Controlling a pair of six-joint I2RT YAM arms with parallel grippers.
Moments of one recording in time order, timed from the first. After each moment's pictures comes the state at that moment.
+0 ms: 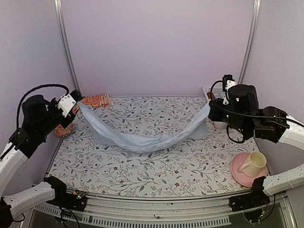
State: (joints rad) left arm -0.35 0.67 0.77 -0.26 -0.13 0.81; right arm 1.00 1.05 1.07 -0.46 0.69 0.58
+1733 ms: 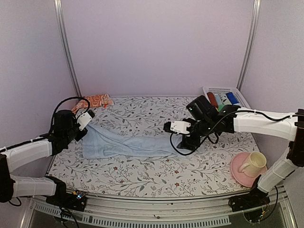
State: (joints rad) left arm -0.25 1.06 0.48 0.13 -0.33 0.80; right arm 0.86 1.49 1.13 -0.53 -0.01 -0.59
